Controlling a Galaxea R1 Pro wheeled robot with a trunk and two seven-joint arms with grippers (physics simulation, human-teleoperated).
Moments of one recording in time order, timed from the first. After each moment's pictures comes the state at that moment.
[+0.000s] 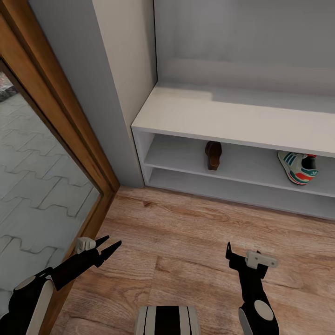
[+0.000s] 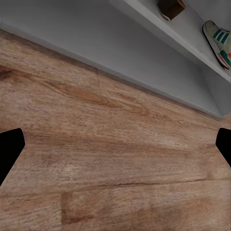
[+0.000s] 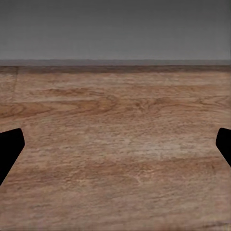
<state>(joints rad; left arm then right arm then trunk) -0.21 0.08 0.29 -1.48 0.25 0.45 -0.92 -0.06 0.05 0.03 -1.52 -0.05 0.05 -0.37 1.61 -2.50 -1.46</state>
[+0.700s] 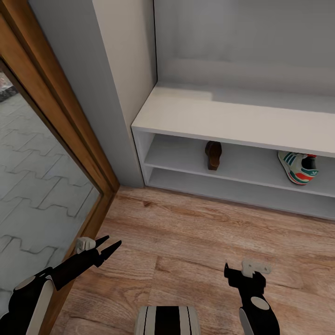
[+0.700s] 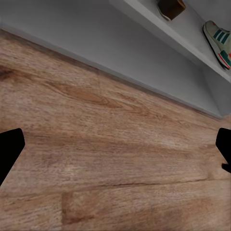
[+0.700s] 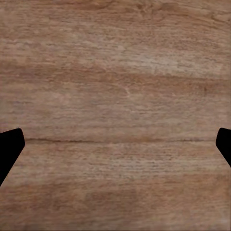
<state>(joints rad) -0.21 0.08 0.29 -1.48 0.25 0.45 -0.92 -0.06 0.05 0.03 -1.52 -0.05 0.45 -0.36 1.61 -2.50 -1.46</state>
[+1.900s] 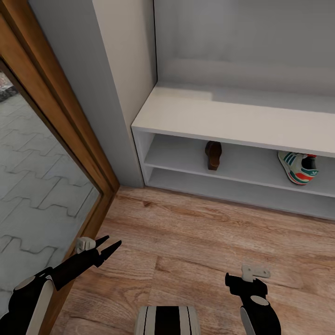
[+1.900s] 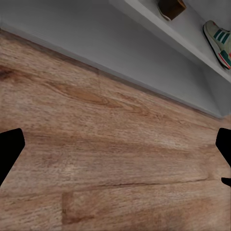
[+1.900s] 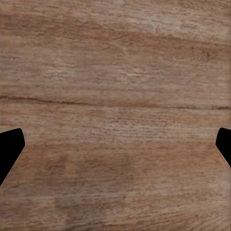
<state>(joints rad) -0.21 0.08 0.29 -1.48 0.25 0.45 -0.92 -0.07 0.05 0.02 -1.52 -0.05 0.62 -0.36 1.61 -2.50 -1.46</state>
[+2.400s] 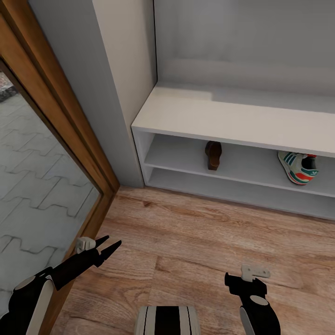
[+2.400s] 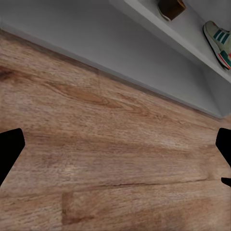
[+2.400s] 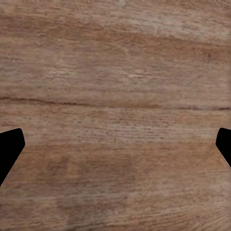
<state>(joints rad) -0.21 0.08 0.29 -1.48 0.25 0.45 -0.92 -0.07 0.05 0.02 -1.52 -0.05 0.62 -0.36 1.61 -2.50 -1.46</state>
